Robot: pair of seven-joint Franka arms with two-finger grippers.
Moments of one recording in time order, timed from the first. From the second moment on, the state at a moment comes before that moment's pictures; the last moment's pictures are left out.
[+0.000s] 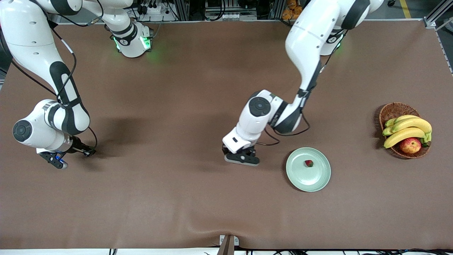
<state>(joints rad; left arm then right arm) -0.62 0.78 0.02 -1.37 -0.05 2.43 -0.44 -0.02 0.60 -0.20 -1.91 0.17 2.42 0.23</state>
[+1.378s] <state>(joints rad) -0.31 0.73 0.00 -1.61 -0.05 2.48 -0.01 0.62 0.70 -0.12 -1.55 0.27 2.32 0.83</state>
